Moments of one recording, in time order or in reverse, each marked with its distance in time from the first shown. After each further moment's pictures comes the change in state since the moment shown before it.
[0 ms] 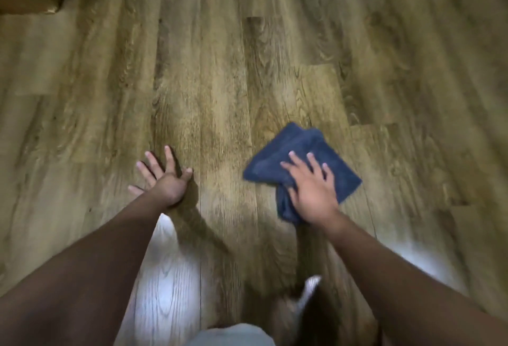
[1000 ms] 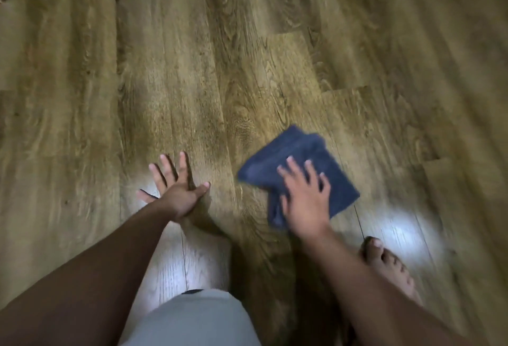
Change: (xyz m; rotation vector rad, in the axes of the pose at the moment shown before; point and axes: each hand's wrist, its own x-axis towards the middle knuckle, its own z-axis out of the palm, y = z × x) left_hand -0.050 0.009 0.066 0.131 -0.157 0.196; right_hand -0.089 0.012 0.032 0.008 0.088 0.148
